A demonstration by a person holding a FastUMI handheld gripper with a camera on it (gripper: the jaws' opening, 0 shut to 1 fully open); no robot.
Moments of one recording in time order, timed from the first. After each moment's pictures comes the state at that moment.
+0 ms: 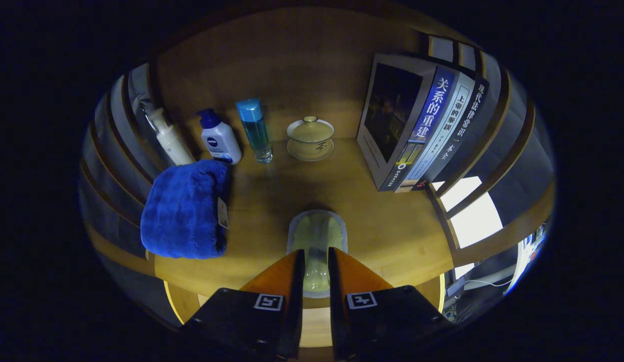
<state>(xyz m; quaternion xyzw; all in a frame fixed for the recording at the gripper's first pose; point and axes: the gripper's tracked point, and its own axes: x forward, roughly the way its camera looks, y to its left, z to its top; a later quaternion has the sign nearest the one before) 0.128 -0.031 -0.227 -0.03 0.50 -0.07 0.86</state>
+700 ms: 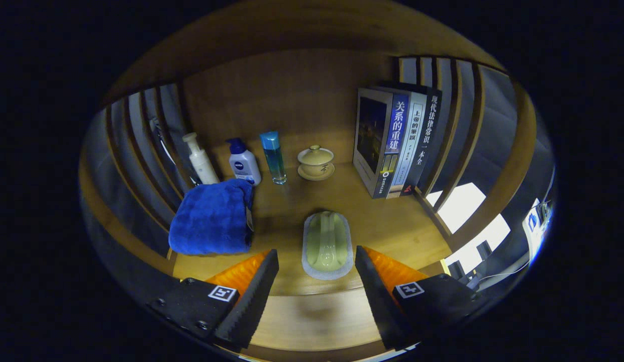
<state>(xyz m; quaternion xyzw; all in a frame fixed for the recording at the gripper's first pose) 0.075 -0.009 -0.188 -0.01 0.38 -0.06 0.92</state>
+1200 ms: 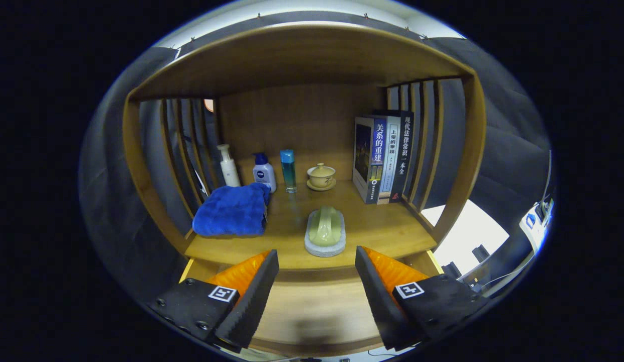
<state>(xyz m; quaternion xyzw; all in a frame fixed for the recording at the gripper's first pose) -0.021 -0.010 -0.166 -0.03 0.27 -0.03 0.96</state>
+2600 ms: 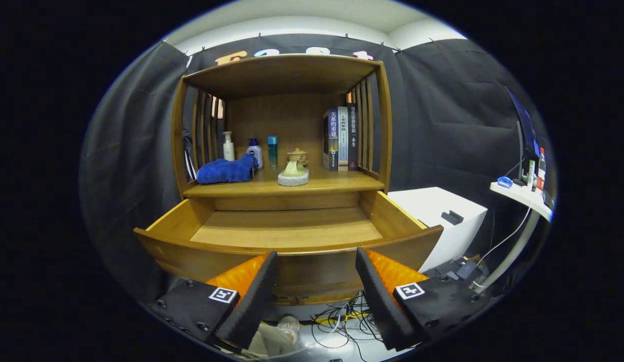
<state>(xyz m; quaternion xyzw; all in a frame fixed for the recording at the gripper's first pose) -0.215 -0.069 -0.258 -0.04 0.21 -0.06 0.98</state>
